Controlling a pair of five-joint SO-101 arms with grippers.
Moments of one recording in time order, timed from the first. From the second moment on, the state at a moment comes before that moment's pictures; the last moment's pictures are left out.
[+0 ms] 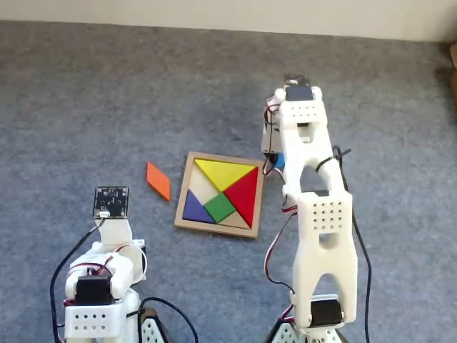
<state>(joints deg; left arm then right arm) -8.3 -101.8 96.0 76.4 5.5 -11.7 52.5 -47.4 90.8 -9.7</state>
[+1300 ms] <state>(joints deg) -8.3 -101.8 96.0 76.4 5.5 -19.3 45.0 -47.4 99.6 -9.7</state>
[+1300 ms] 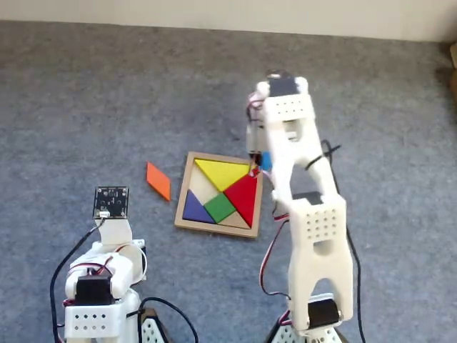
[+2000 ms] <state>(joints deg) -8.3 -101.8 96.0 76.4 5.5 -36.8 45.0 -47.3 99.8 -25.5</state>
